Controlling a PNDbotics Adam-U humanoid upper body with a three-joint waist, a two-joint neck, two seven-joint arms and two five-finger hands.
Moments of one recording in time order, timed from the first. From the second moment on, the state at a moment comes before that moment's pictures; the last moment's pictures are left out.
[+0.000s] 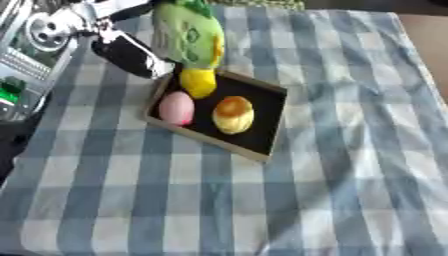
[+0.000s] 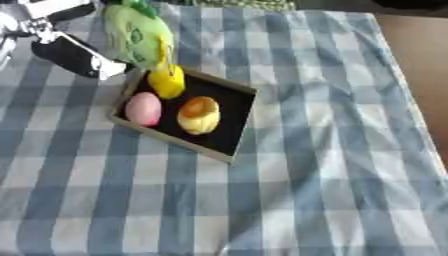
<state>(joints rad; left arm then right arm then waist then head) -1.04 0.36 -0.42 -1.51 -0.58 0.05 -0.61 -0.53 -0.84 -0.08 -1.84 0.31 0.02 0.13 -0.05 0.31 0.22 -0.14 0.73</state>
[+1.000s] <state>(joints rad) -1.02 0.29 -0.42 -1.31 -0.63 -0.03 -0.67 -0.53 -0.81 -0.08 -1.83 0.30 0.03 0.13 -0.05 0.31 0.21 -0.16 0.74</state>
